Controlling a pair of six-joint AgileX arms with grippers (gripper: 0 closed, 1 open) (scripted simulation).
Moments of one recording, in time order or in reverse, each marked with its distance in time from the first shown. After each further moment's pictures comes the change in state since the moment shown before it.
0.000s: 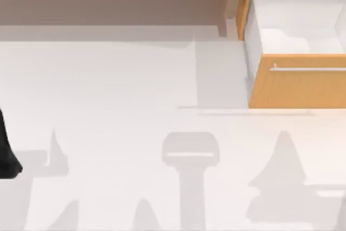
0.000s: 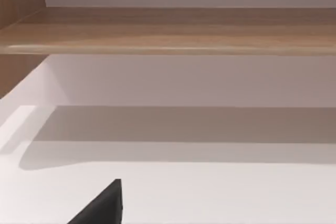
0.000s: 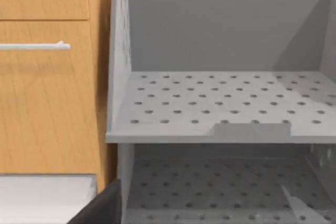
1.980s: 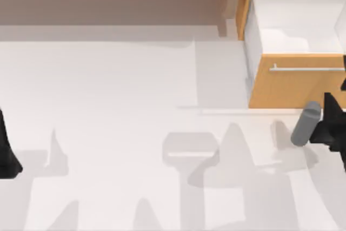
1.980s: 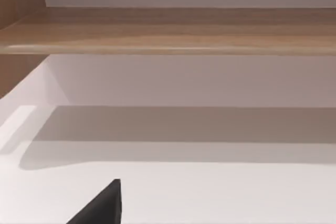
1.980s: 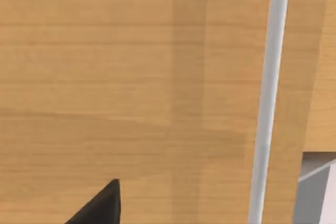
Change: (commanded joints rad) left arm 0.000 0.000 0.000 0.000 0.000 0.000; right arm 0.997 0.756 -0.350 1.089 1.018 -1.573
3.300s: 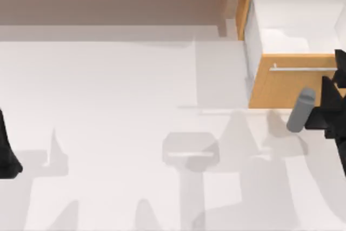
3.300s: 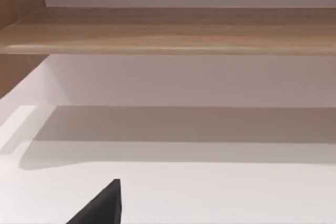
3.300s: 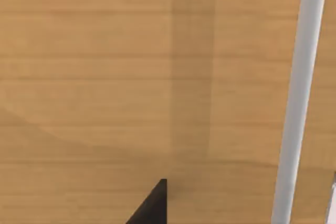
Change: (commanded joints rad) left arm 0.000 0.000 0.000 0.000 0.000 0.000; right arm -0.038 0.017 0.094 -0.076 -0.037 -0.002
